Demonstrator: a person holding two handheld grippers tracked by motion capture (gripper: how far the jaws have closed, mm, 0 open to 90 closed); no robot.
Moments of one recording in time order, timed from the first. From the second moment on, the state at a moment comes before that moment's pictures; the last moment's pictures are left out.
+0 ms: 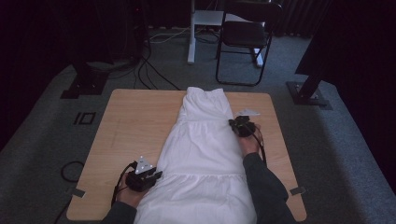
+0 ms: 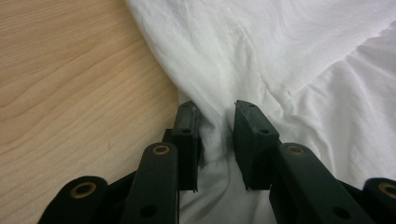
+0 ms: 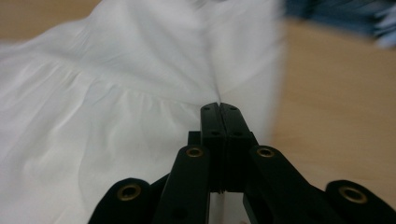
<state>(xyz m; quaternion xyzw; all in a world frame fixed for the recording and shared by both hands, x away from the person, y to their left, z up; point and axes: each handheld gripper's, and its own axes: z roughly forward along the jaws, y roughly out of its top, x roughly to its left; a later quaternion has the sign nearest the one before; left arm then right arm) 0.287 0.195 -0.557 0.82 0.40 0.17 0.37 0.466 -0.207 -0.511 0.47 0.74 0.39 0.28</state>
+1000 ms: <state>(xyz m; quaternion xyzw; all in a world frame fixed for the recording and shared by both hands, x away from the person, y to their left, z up) 0.432 0.122 -0.505 0.83 0.39 0.17 0.36 0.477 -0.216 -0.554 0.52 0.76 0.33 0.22</state>
